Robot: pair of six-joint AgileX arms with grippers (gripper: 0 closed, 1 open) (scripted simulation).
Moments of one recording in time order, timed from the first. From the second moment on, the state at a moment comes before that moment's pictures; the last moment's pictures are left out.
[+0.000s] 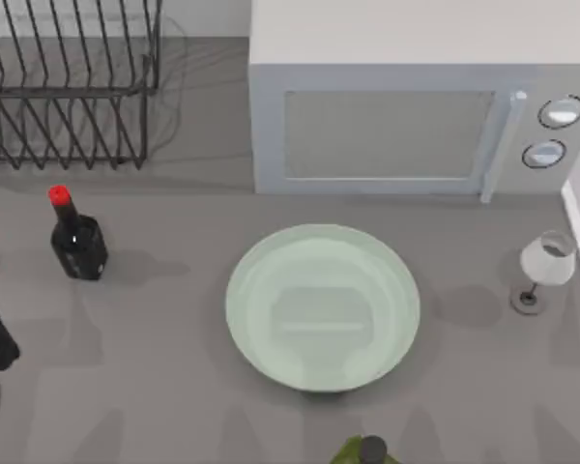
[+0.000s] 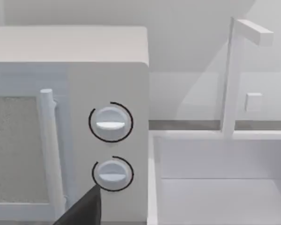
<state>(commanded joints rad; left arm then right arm) 0.00 0.00 0.00 0.00 0.00 0.00 0.00 0.00 0.00 0.00 0.00 0.00</state>
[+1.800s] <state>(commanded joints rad) 0.13 1.79 1.29 -1.06 0.00 -0.08 0.00 0.00 0.00 0.00 0.00 0.00</state>
